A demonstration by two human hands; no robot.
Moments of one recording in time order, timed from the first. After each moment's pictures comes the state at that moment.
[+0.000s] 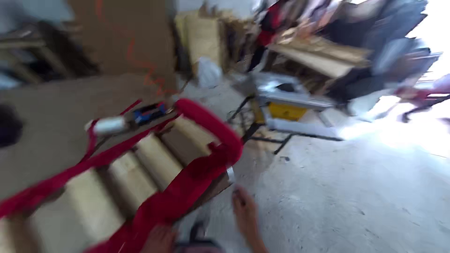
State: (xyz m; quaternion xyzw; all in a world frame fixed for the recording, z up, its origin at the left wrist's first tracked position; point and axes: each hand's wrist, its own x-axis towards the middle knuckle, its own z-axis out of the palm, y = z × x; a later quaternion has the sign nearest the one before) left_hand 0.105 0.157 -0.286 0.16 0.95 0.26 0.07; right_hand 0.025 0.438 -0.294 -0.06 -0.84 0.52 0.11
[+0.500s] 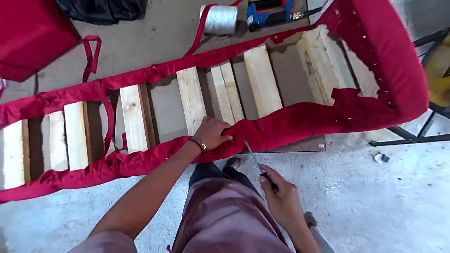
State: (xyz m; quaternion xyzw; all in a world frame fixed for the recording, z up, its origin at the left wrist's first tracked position) left_hand 0.059 0.029 -0.322 -0.01 0.94 0.28 0.18; right_hand 0.110 0.328 -0.285 0.15 -0.88 0.41 -0.19
